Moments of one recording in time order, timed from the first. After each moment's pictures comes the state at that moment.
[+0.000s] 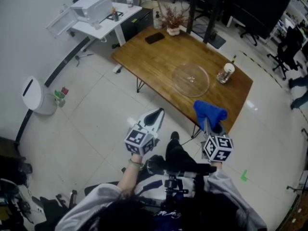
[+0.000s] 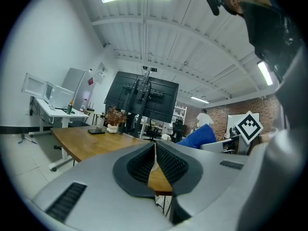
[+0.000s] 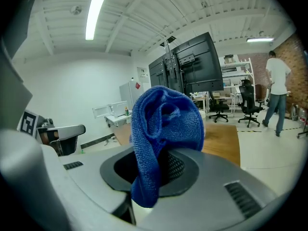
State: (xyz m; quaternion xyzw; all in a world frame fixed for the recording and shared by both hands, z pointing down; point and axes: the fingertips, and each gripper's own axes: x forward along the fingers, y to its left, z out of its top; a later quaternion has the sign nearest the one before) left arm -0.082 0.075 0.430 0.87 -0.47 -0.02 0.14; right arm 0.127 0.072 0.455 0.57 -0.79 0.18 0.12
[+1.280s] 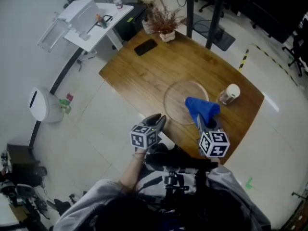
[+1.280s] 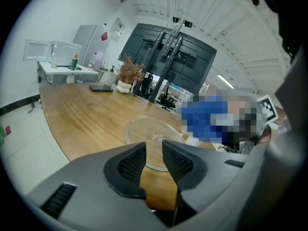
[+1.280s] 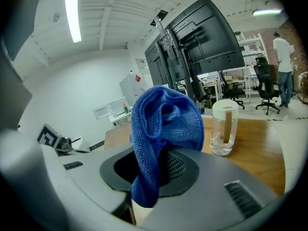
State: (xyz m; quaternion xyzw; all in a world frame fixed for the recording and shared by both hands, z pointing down) left arm -0.024 -0.137 0.564 0.81 -0.48 0.12 0.32; right arm 0.150 -0.160 0.498 0.51 -0.82 0.25 0.13
